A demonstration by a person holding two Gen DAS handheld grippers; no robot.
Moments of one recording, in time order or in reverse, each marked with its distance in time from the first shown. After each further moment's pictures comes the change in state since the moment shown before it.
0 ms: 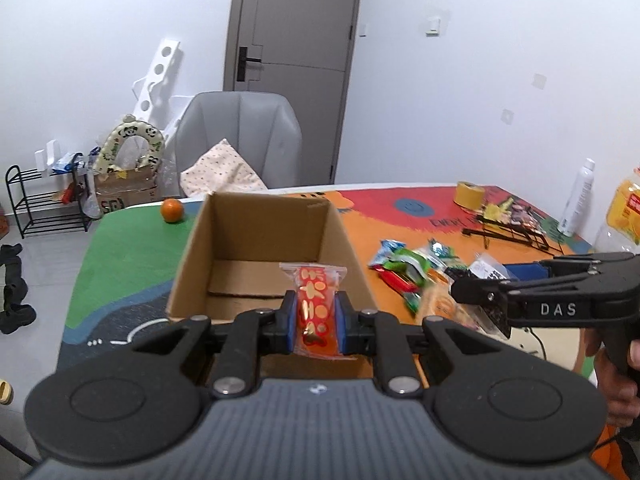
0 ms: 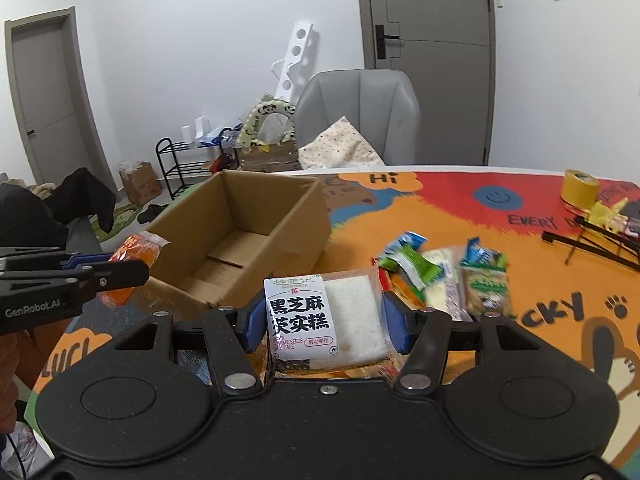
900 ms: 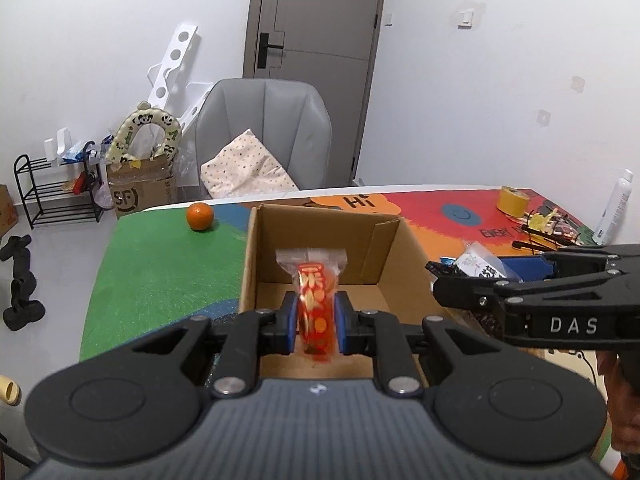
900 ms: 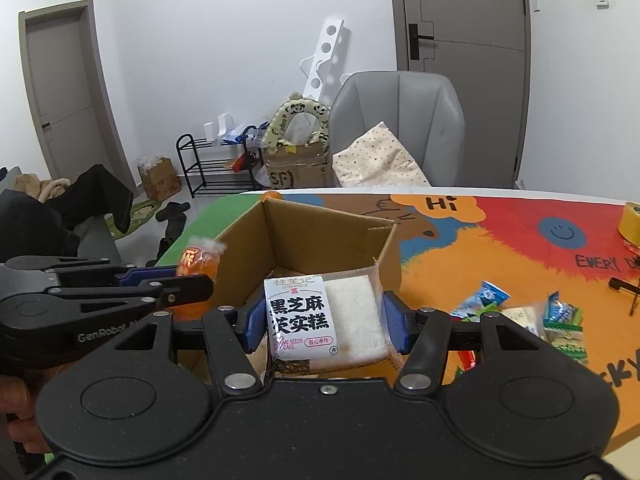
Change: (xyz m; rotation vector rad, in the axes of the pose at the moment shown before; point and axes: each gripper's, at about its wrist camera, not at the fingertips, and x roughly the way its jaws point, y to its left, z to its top) left arm 0.059 0.056 0.031 -0.023 0.044 0.037; right arm 0.065 0.050 0.045 -0.034 0.013 0.058
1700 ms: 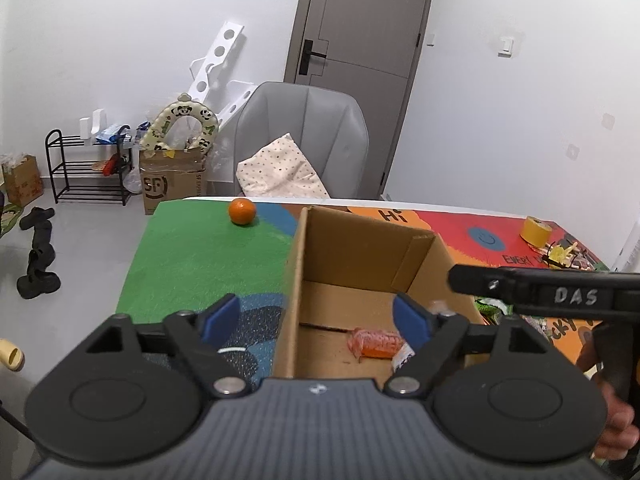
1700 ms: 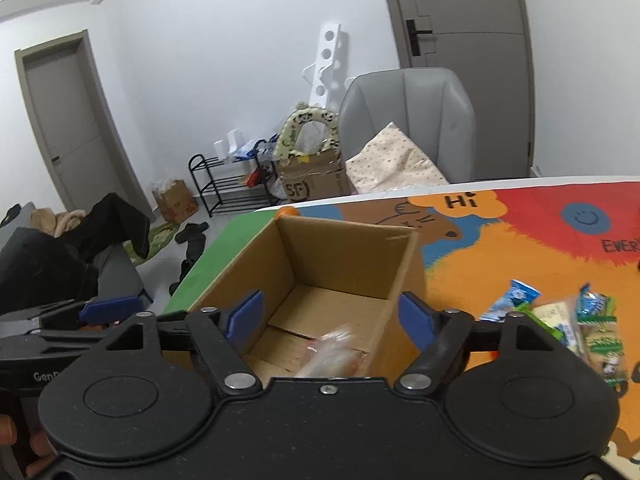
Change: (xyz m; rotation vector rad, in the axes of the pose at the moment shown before) left arm -0.028 0.026 -0.009 -0.116 -0.033 0.068; right arm 0.003 -0.005 0.006 0.100 -0.026 0.060
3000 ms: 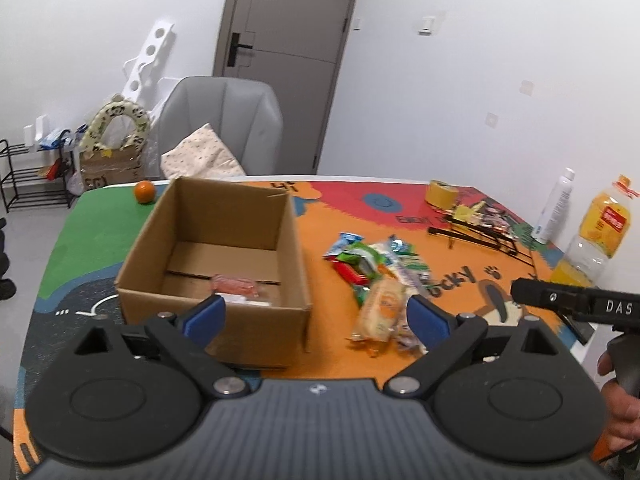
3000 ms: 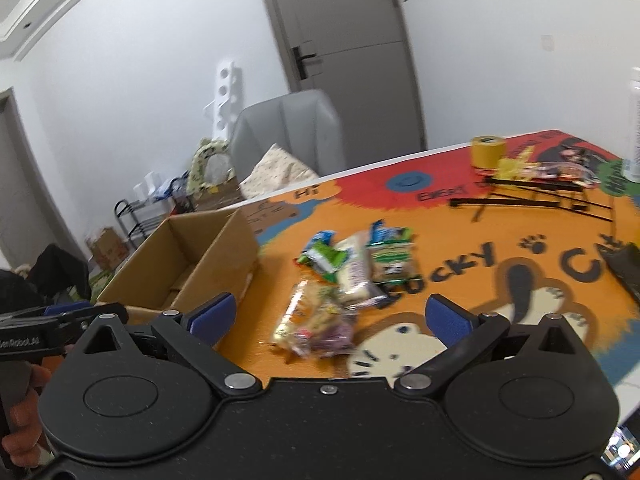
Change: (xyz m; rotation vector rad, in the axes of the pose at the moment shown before) left arm -0.066 -0.108 -0.040 0.083 0.035 -0.170; right arm -0.164 -0.102 -0.076 0.184 -0.086 -0.233
